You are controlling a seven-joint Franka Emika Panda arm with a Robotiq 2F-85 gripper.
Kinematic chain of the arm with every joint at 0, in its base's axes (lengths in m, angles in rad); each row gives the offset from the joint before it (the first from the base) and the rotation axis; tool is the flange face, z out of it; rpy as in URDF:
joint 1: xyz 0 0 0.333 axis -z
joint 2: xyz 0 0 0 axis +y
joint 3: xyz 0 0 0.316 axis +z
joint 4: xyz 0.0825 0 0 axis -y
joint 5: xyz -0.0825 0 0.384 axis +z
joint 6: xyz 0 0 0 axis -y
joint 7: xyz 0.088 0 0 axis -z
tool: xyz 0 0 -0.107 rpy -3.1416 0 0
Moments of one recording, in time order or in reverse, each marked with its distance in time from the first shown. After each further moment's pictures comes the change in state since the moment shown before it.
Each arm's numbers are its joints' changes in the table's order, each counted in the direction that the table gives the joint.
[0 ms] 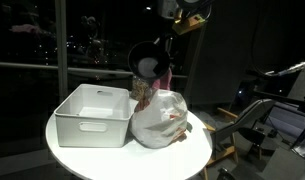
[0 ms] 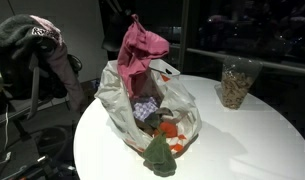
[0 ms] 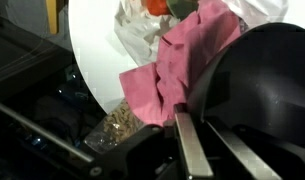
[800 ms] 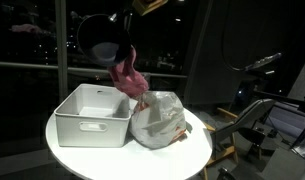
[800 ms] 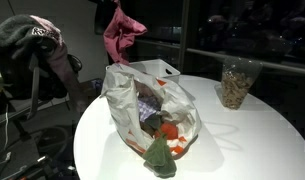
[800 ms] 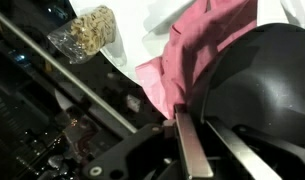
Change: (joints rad) arm -0.095 0.191 0.156 0.245 -0.198 0.074 0.031
